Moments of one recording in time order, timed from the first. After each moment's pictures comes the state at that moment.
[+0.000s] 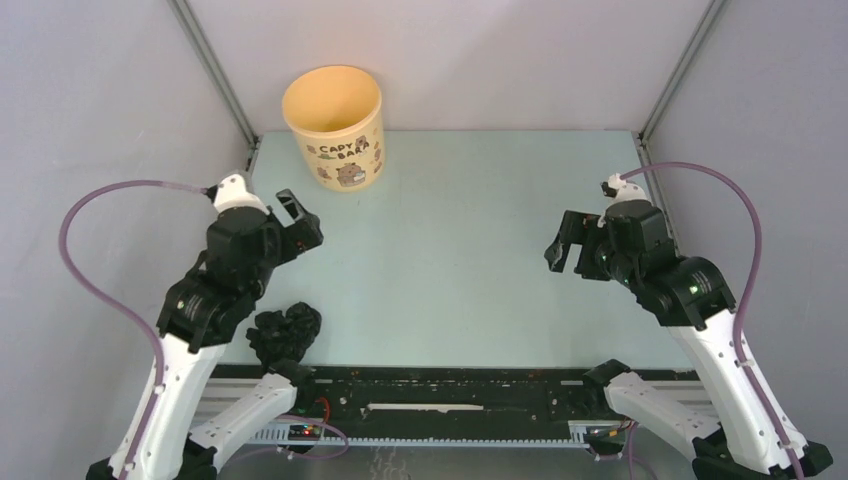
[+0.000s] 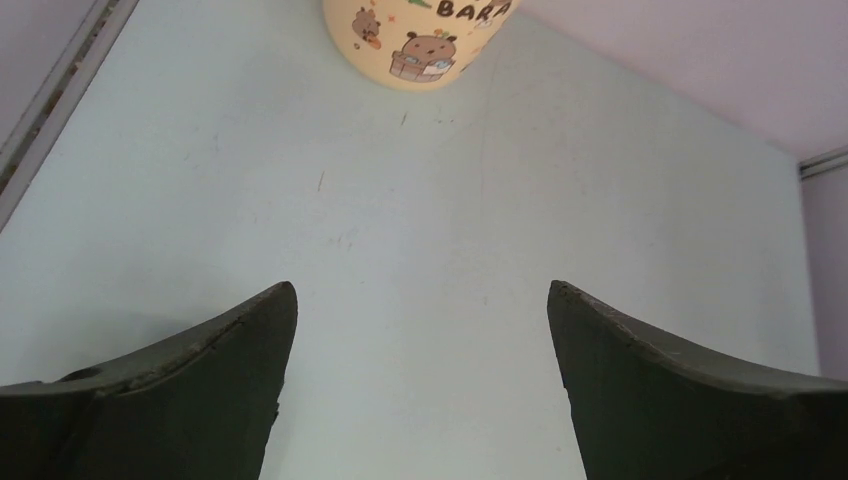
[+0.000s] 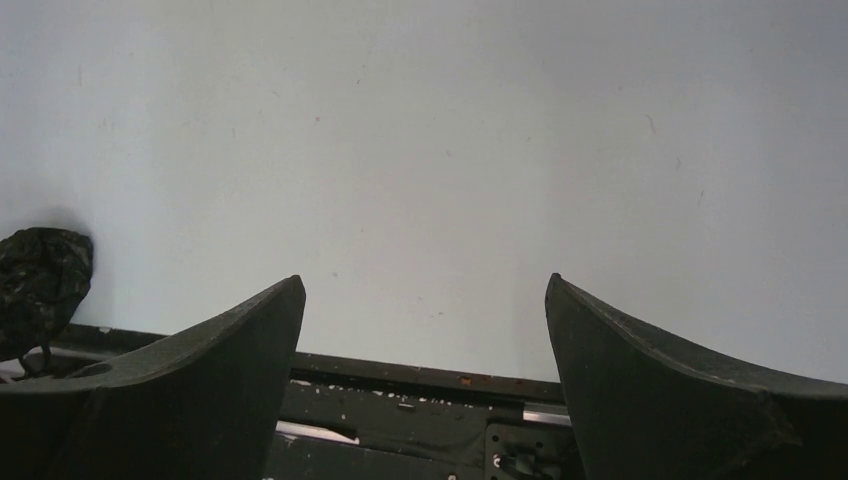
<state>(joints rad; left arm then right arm) -0.42 0.77 1.28 -0.95 -0.44 -0.58 0.45 0.86 1.26 -1.11 0.16 0.49</state>
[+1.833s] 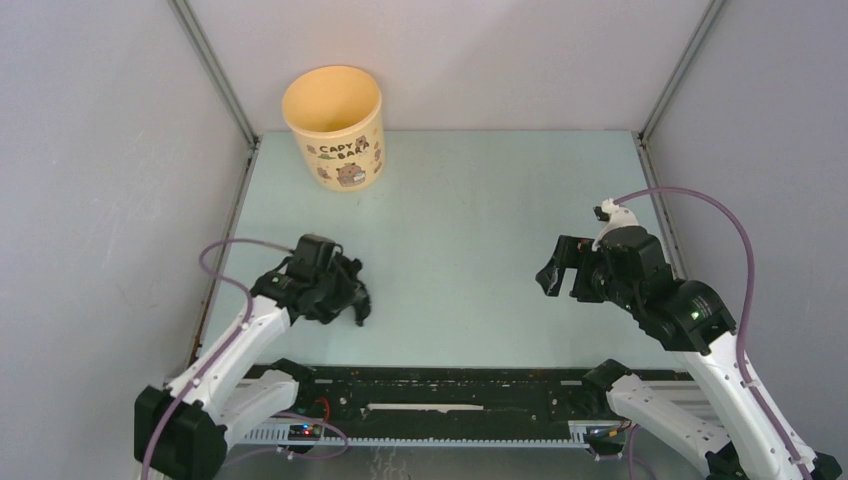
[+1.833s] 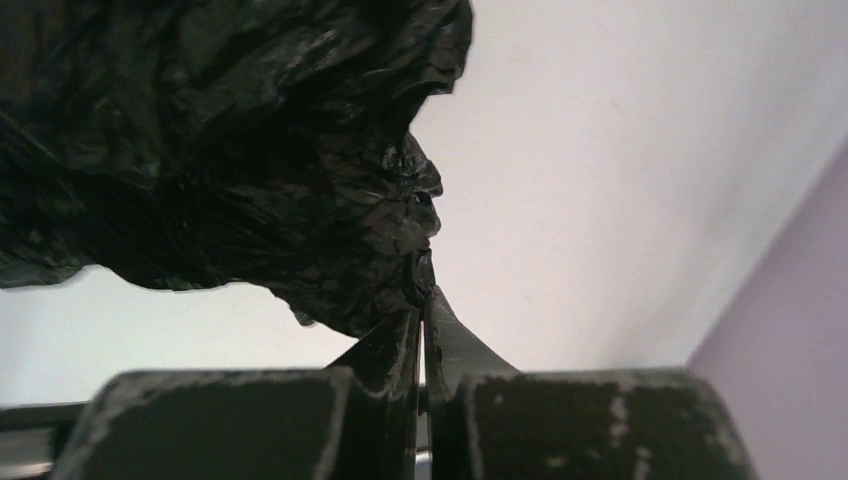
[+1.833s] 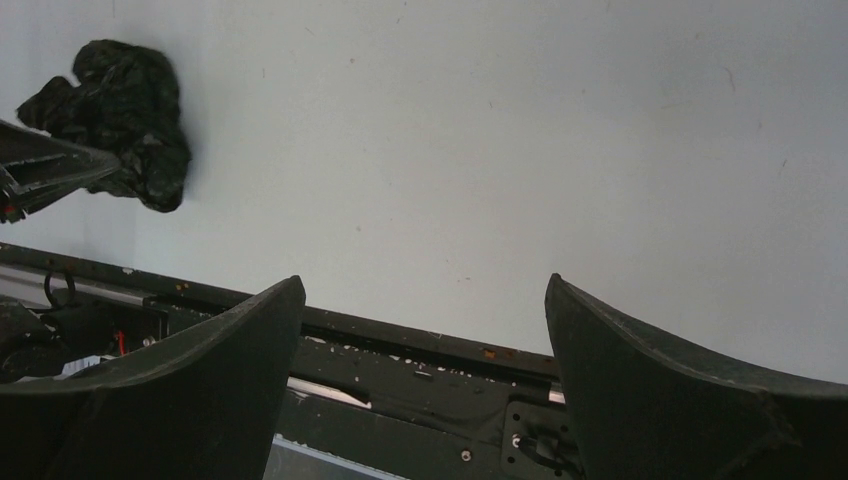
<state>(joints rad) -0.41 0.98 0.68 -0.65 0.07 -1.01 0.55 0.76 1.12 -1.07 0.12 0.55</state>
